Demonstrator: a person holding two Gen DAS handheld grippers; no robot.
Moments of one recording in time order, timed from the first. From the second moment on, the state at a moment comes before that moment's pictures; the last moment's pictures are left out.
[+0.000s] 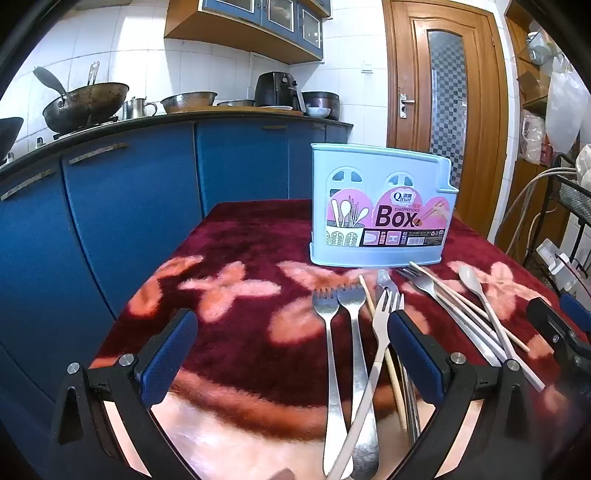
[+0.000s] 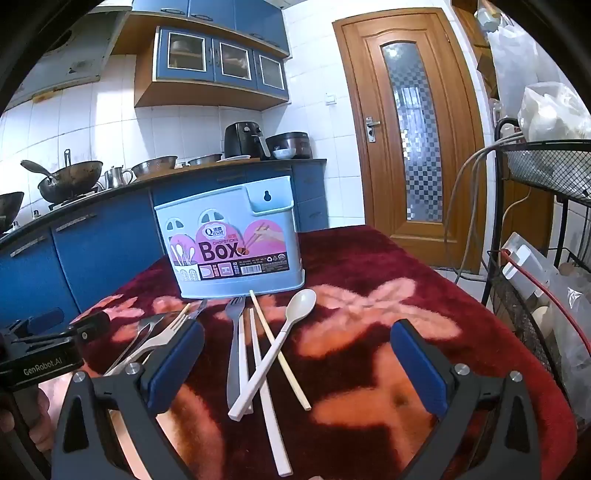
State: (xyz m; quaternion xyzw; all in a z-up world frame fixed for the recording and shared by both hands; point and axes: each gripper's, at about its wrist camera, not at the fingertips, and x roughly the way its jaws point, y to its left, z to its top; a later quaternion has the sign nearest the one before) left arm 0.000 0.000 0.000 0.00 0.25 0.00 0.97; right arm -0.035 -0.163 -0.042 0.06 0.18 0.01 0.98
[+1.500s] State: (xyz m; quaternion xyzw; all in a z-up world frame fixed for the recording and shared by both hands) left arm 0.000 -0.001 0.000 -0.01 0.25 0.00 0.97; right arm -0.036 -0.163 -0.041 0.06 0.18 0.01 0.98
